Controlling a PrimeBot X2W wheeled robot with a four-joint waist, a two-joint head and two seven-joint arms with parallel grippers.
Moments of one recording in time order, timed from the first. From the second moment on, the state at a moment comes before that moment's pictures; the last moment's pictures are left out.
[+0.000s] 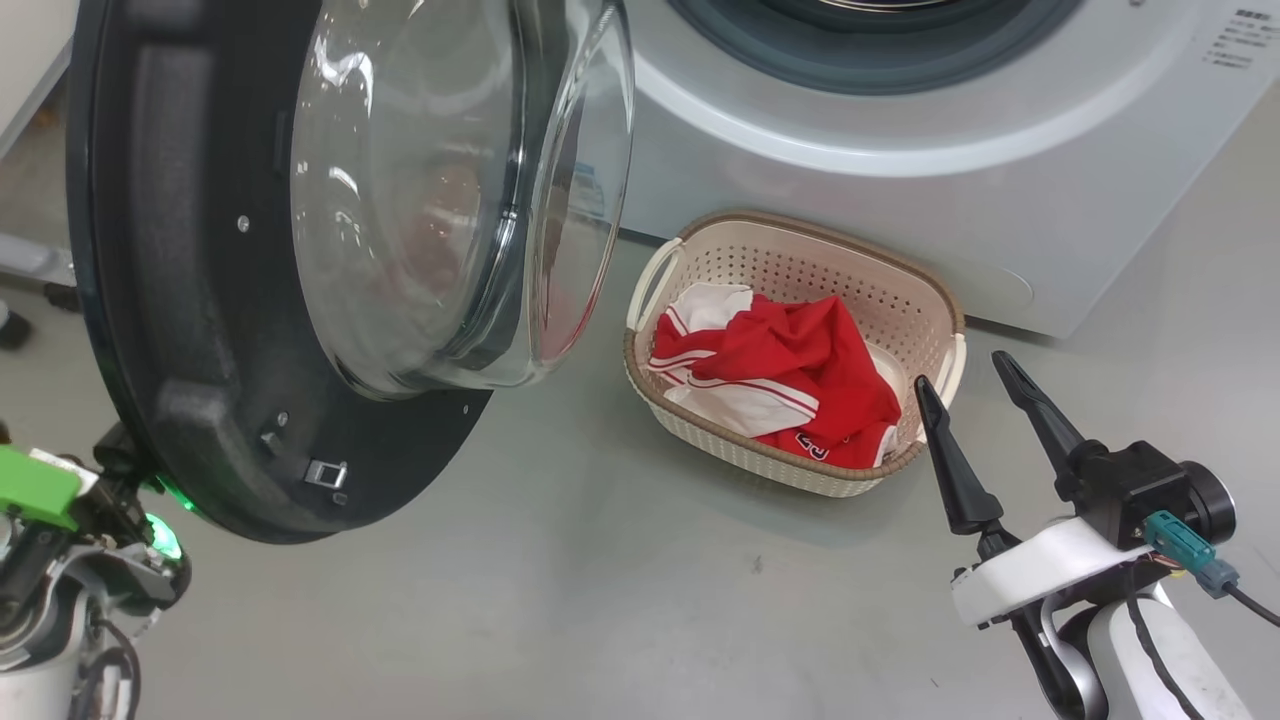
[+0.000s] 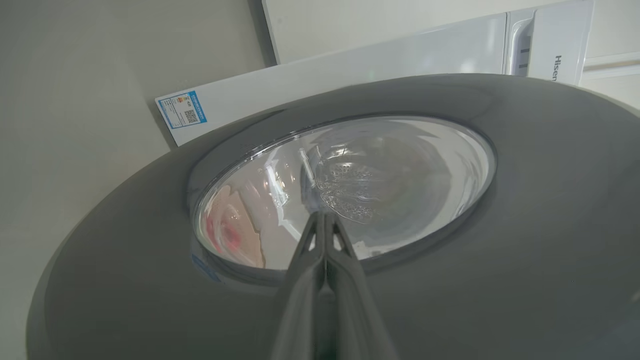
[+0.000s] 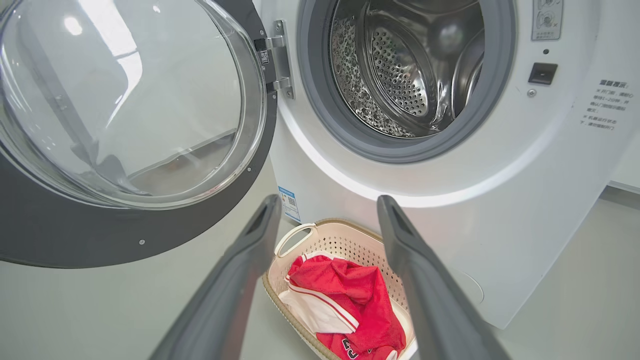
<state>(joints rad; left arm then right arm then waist) -0.32 0.25 0.06 0.31 -1.82 -0.12 0.54 -0.06 -0.16 0.21 0.01 0.24 0.08 -0.13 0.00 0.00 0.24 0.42</state>
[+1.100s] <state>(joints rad) -0.07 0.12 0.02 -0.02 -1.75 -0.12 0.60 -0.08 -0.09 0.25 0.10 0.27 0.08 -0.21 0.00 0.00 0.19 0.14</state>
